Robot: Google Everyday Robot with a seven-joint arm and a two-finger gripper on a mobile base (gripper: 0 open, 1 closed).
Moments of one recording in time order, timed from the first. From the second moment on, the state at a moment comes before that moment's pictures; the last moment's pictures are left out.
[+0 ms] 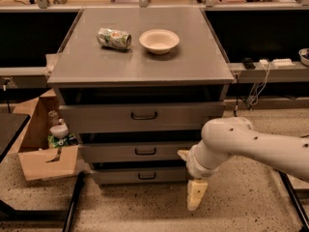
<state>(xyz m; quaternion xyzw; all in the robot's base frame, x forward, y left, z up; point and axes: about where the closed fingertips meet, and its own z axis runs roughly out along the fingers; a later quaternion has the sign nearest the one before) 0.449 -0.120 0.575 -0.71 0.68 0.10 0.12</state>
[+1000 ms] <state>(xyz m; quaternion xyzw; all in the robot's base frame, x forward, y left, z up) 0.435 -0.118 0.510 -0.72 0.67 0.11 0.12</state>
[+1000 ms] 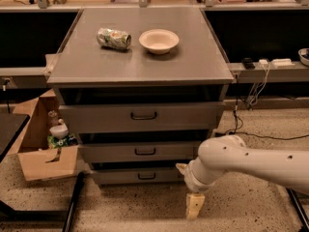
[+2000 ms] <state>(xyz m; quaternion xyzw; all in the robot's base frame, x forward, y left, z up) 0.464 -0.099 0.377 -0.72 0.65 0.10 0.20</state>
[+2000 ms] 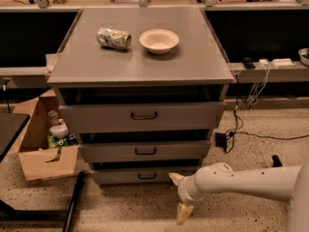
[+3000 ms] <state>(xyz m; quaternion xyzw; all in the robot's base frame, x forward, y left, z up) 0.533 -0.118 0.214 -0.68 0.67 0.18 0.25</state>
